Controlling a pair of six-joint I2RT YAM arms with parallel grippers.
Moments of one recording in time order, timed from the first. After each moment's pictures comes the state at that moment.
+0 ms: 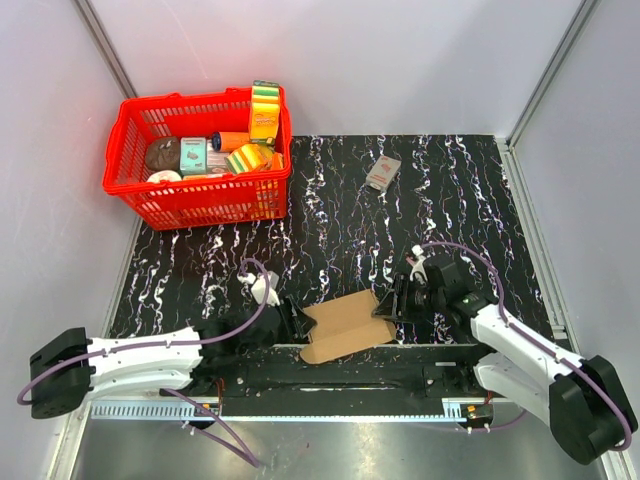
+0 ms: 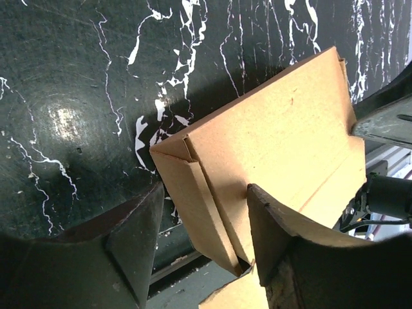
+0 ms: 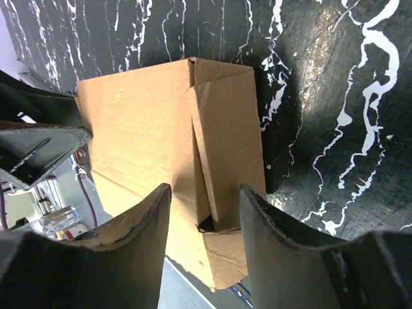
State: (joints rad) left arm -1.17 0.83 0.22 -0.02 -0.34 -1.15; right arm 0.48 0.95 0.36 -0.24 -0.49 0.72
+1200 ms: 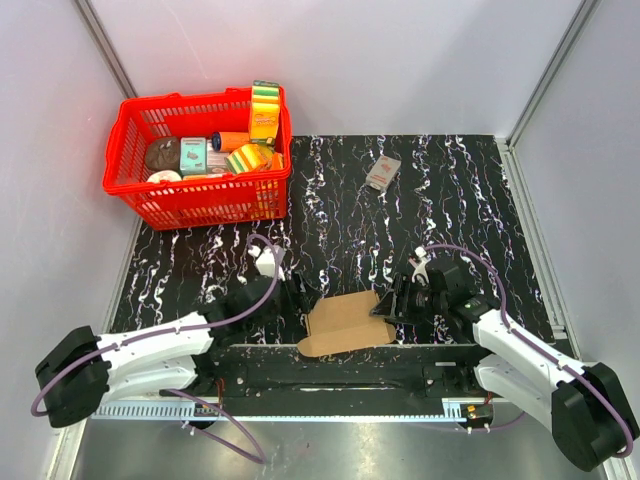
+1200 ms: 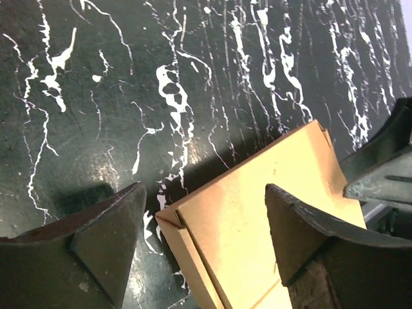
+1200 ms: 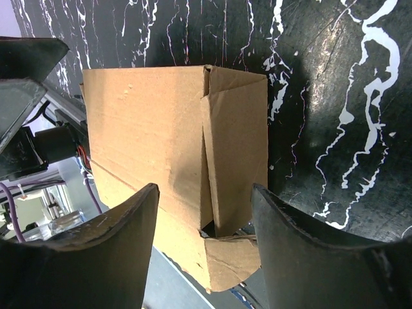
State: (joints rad) left arm -0.96 0.98 0.35 0.10 -0.28 -0.82; right arm 0.48 0.89 0.32 -0.20 -0.49 0.77
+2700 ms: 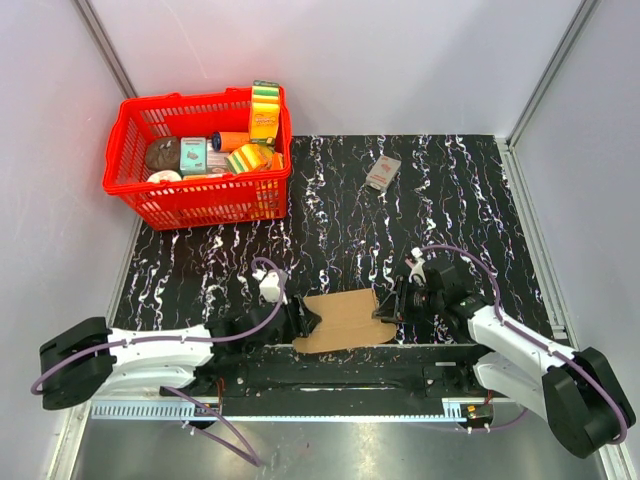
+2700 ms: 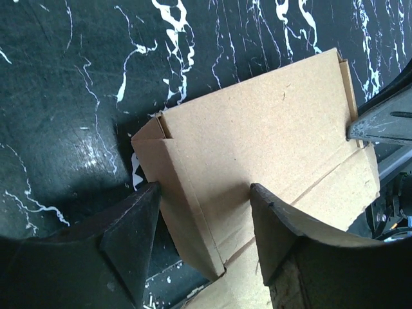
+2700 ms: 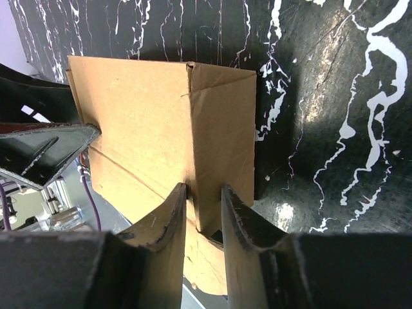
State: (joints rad) left arm -1.17 0.97 0.20 0.19 -0.36 -0.99; right arm 0.48 0.98 0.30 -0.11 -0.52 0.76
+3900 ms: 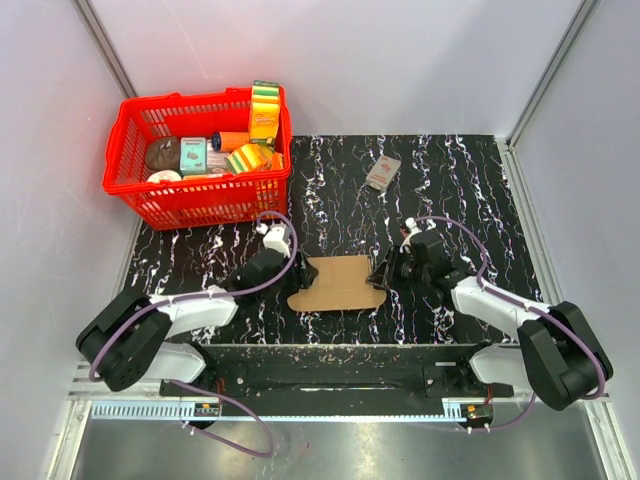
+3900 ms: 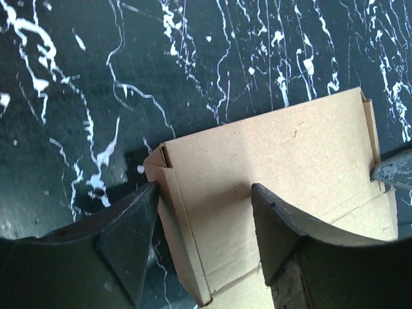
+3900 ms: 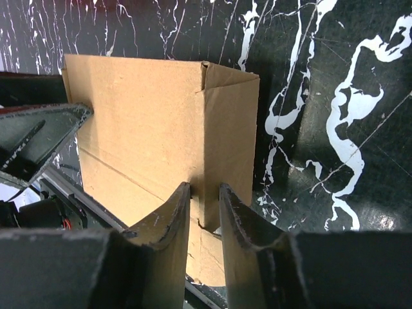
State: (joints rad) left arm -0.73 1.31 0.40 0.39 -0.10 -0.63; right arm 0.48 1.25 0.49 0.06 -0.33 0.73
